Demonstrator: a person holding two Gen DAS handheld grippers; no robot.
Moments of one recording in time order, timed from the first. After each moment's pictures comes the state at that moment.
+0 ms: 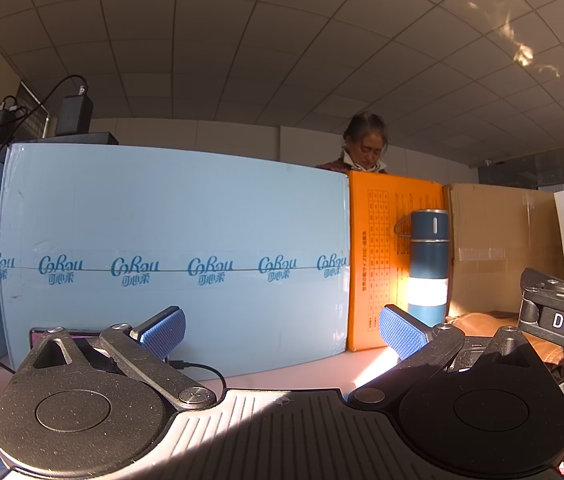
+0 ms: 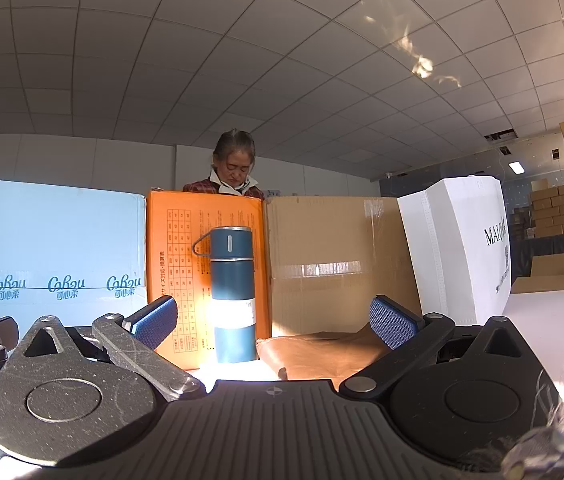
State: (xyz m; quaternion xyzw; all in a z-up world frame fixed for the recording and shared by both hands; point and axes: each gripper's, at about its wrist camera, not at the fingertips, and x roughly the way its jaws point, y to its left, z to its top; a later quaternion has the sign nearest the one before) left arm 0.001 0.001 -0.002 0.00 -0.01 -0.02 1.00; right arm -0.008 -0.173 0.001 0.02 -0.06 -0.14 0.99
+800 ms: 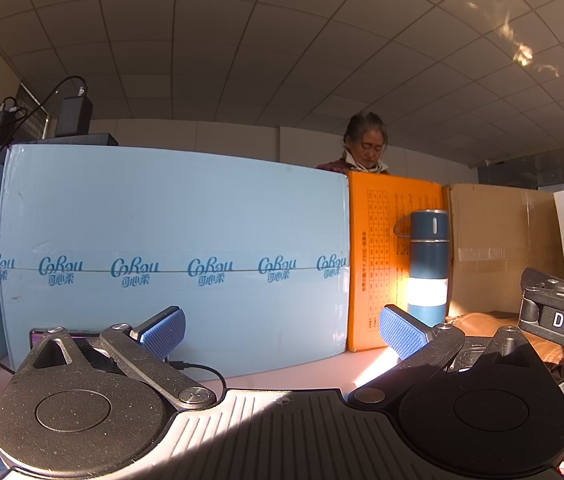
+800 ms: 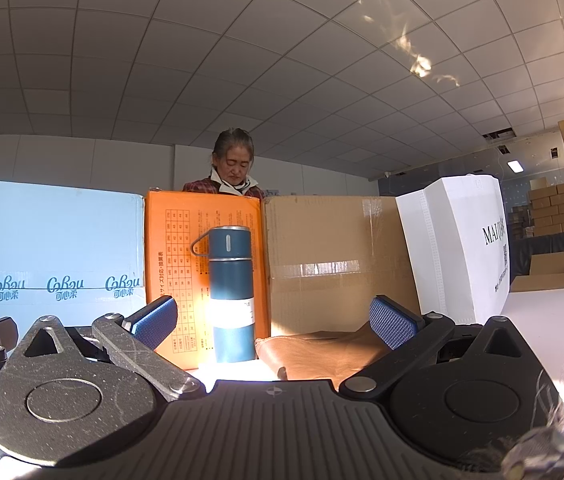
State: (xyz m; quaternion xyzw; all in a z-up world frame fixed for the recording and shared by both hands) left arm 0.001 0.001 -0.001 0.01 -0.01 -0.02 1.00; right arm -0.006 -0.178 0.001 0.02 -0.06 -0.14 0.99
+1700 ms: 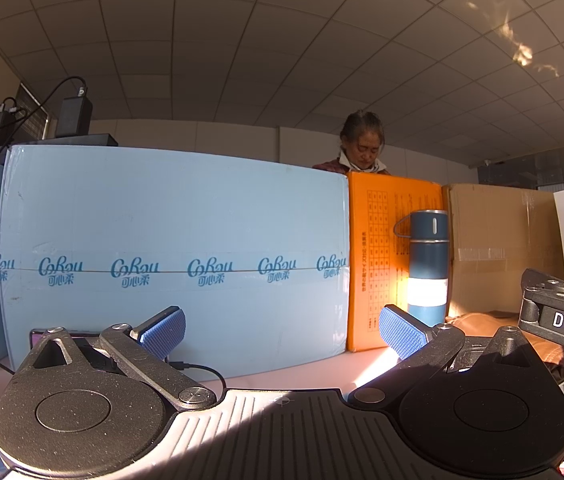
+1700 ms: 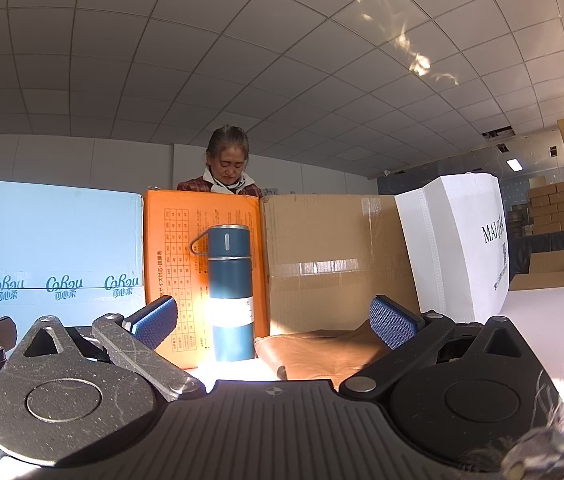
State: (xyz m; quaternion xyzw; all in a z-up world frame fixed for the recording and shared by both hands) left arm 0.001 0.001 -0.001 0.01 -0.01 -0.02 1.00; right arm -0.005 -0.178 0.001 0.02 -0.06 -0.14 0.99
